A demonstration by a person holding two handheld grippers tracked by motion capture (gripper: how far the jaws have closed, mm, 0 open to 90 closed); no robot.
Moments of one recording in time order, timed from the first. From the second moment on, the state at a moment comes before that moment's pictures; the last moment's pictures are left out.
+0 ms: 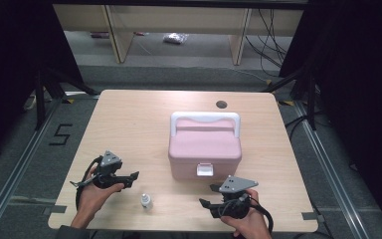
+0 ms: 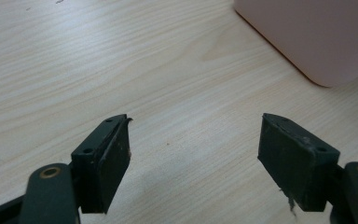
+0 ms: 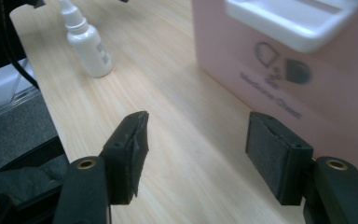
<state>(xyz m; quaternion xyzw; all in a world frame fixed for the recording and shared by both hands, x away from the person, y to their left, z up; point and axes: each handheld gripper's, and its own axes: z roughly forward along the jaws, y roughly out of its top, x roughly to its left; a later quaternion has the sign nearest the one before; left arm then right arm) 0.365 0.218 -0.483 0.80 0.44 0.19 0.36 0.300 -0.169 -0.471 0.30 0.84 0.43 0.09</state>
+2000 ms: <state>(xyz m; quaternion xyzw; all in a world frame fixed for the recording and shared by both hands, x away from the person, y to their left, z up) 0.368 0.225 -0.490 0.80 0.46 0.18 0.35 0.315 -0.008 -0.494 0.15 0.90 0.40 0.06</state>
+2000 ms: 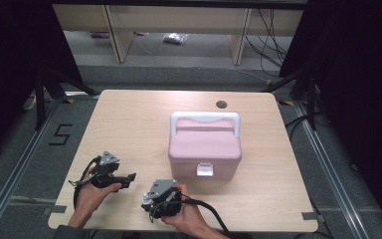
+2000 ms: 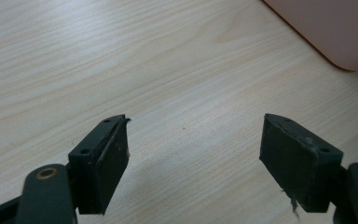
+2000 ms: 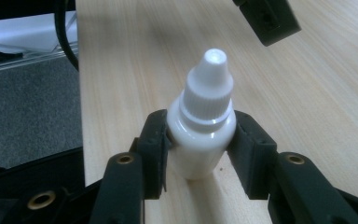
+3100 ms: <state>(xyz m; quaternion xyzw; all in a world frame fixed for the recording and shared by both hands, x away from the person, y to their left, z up) 0.368 0.225 -0.489 0.80 0.45 0.18 0.34 0.300 -0.204 -0.463 0.29 0.86 0.40 0.12</state>
